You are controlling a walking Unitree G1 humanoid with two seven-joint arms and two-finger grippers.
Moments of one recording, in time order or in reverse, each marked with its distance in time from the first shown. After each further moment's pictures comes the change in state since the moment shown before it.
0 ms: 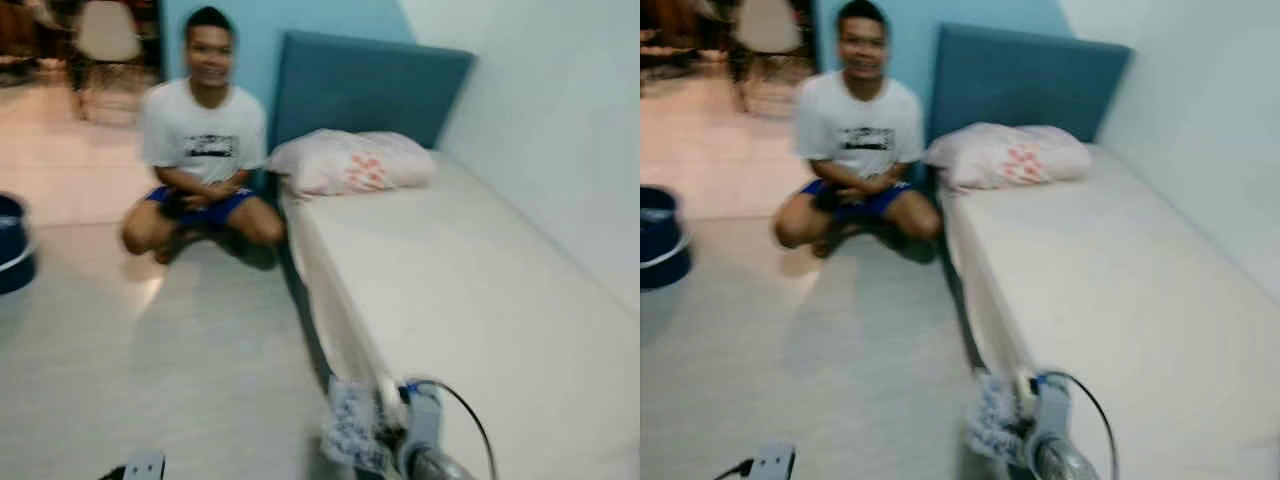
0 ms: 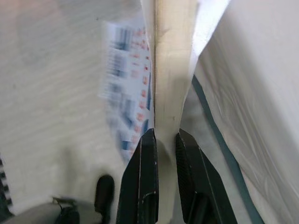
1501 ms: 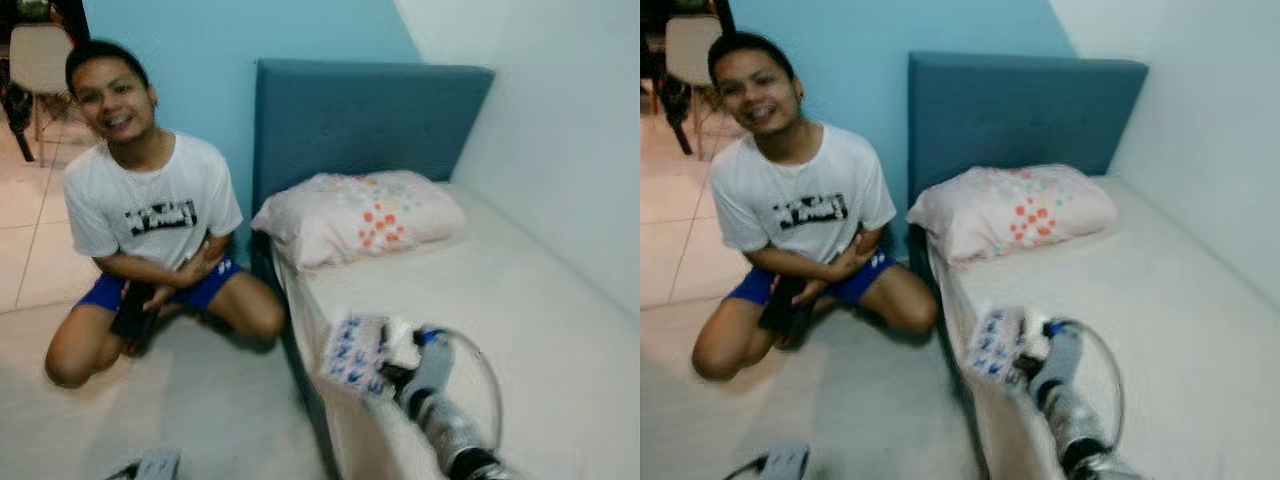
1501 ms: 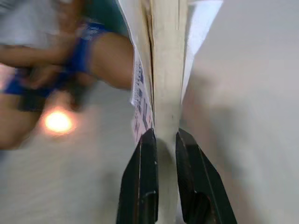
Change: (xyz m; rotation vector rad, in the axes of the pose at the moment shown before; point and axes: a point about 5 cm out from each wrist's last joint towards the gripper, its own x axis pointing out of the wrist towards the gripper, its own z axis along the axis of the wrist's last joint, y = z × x) left arm -0.003 0.002 -0.008 0.017 0.027 -0.011; right arm 0.010 0.046 0.070 0.089 -0.243 0.261
